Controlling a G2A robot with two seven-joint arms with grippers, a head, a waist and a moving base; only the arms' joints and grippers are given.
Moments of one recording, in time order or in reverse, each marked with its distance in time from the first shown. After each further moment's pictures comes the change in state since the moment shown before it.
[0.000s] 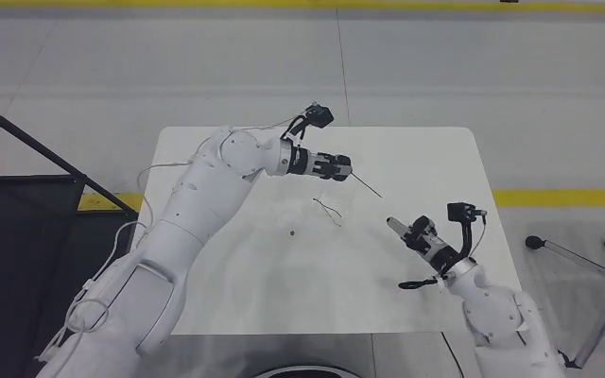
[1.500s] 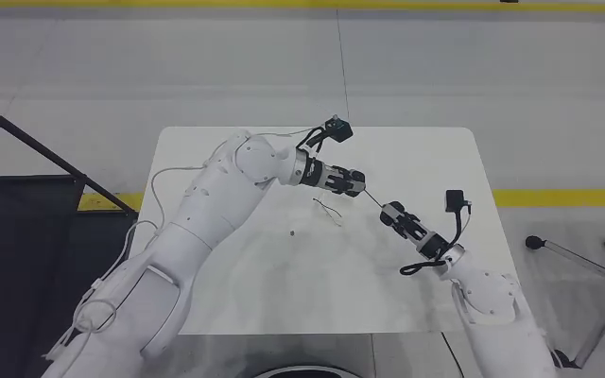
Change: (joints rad) left arm 0.000 -0.023 0.073 -0.020 -0.036 -0.028 -0.041; right arm 0.119 -0.003 -0.073 0.165 0.388 -0.083 0.025
